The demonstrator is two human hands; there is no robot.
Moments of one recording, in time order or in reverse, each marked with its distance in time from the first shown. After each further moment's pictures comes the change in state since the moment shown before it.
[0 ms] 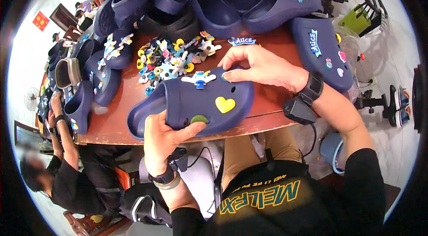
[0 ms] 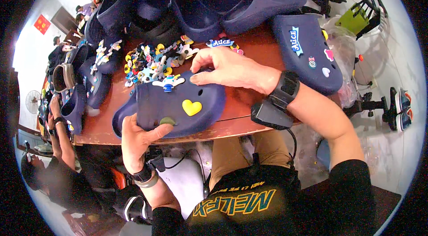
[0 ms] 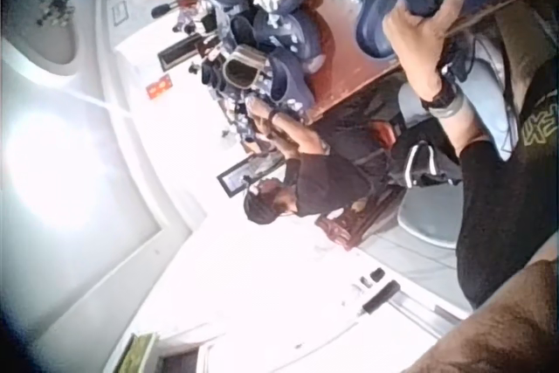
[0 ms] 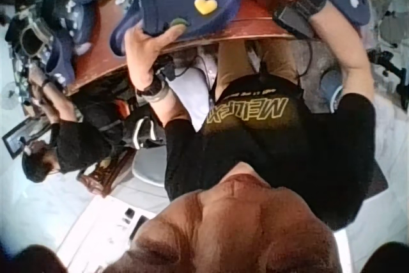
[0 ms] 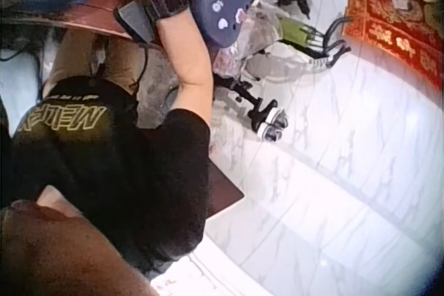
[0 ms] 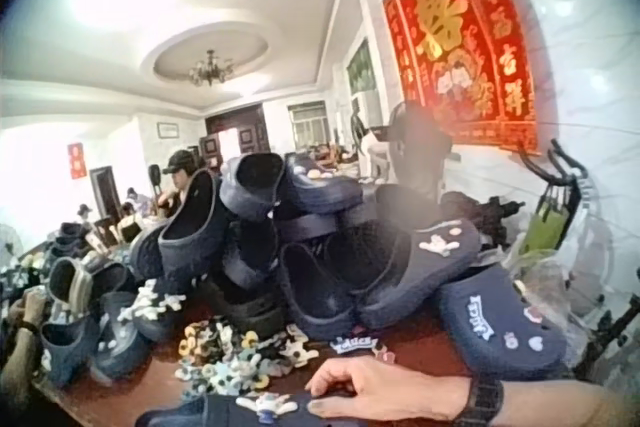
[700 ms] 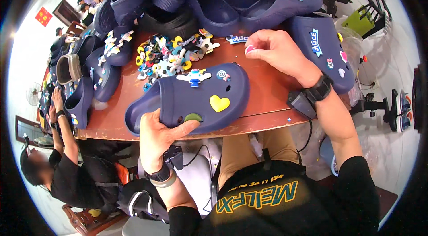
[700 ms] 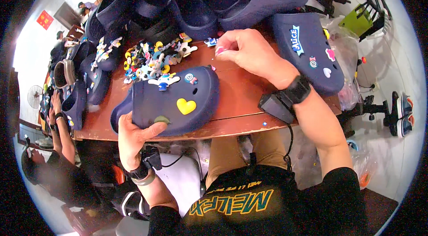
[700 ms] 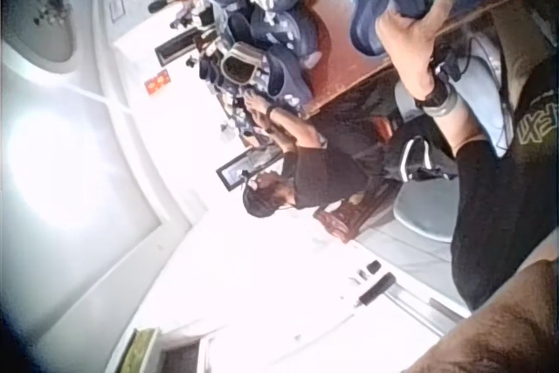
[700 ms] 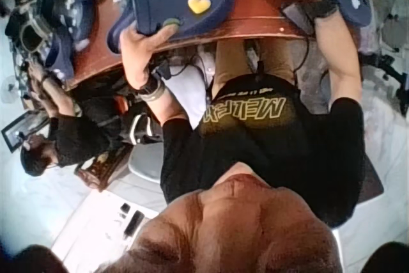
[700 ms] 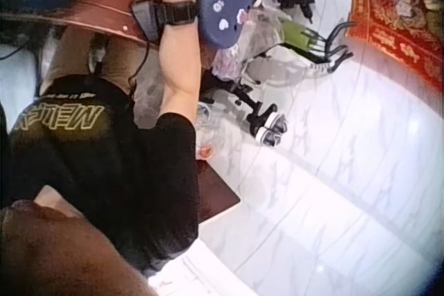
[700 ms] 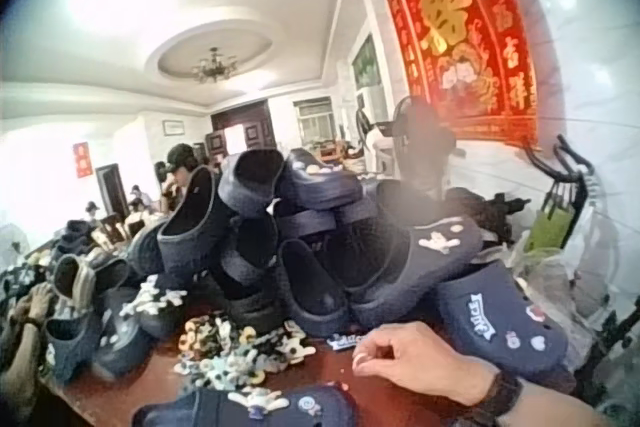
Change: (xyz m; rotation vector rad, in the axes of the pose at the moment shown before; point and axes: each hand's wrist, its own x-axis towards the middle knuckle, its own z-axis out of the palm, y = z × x) left_hand -0.006 0.012 0.000 -0.111 -0.005 -0.143; right_hand -0.015 0.019 -0.035 -0.444 0.411 -0.093
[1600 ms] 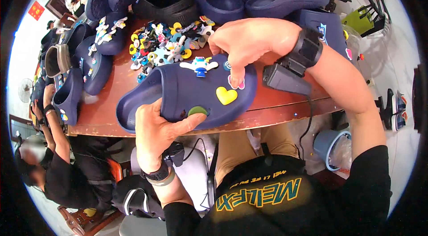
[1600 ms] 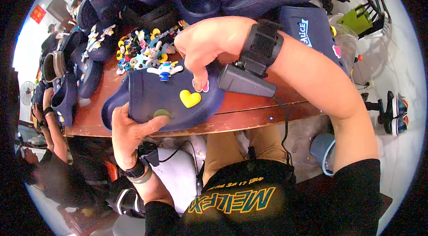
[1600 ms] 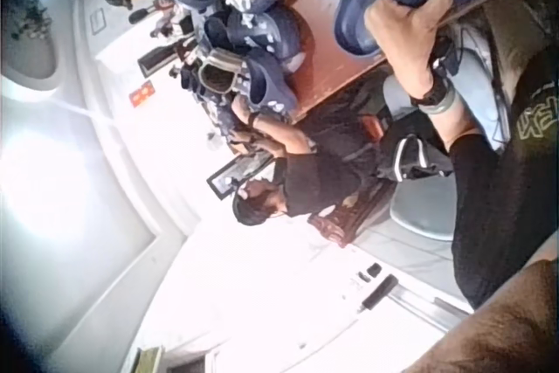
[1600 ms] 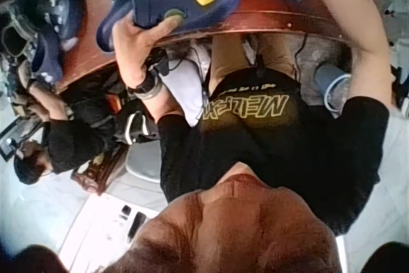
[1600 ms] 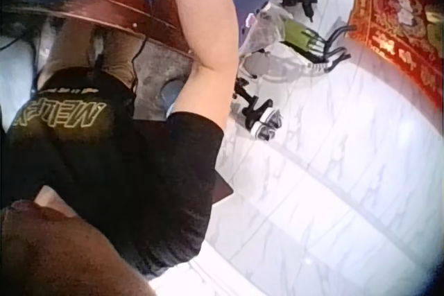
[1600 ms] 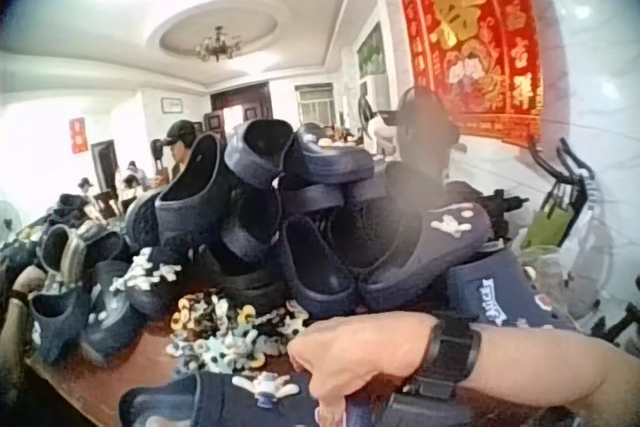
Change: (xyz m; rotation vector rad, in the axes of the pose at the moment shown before) left_hand 0.009 -0.012 0.002 0.063 0.007 0.152; right_hand 0.060 -0.050 0.026 0.032 -0.611 -0.876
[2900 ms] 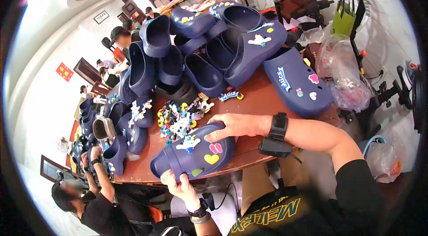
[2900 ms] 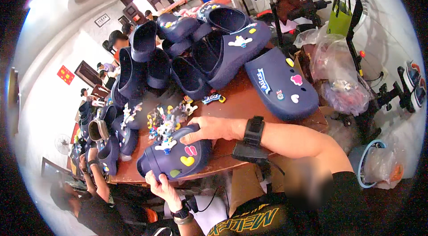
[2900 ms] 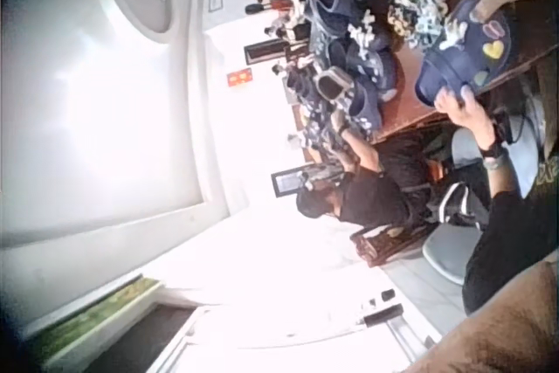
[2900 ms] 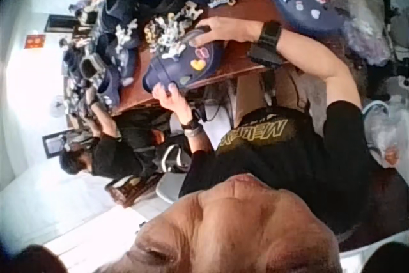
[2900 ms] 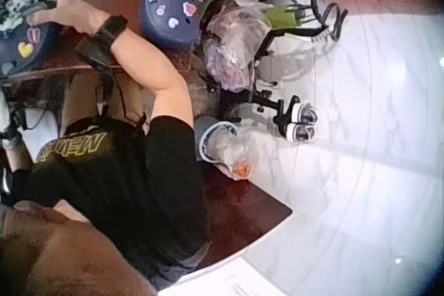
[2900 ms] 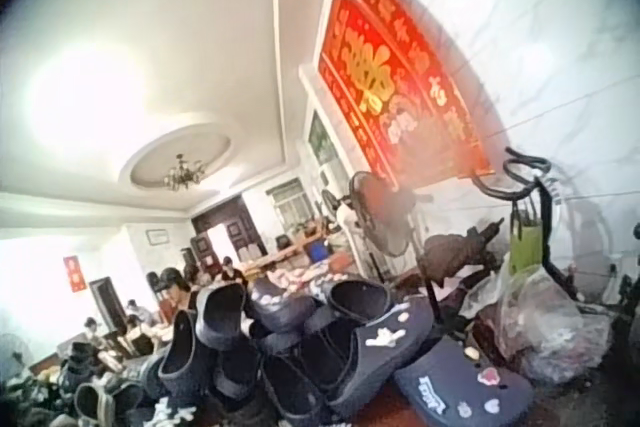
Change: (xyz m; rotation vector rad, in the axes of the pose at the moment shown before) left_hand -0.052 -0.074 0.043 0.251 0.869 0.451; right_hand -0.055 -0.049 0.039 1.019 0.318 0.632
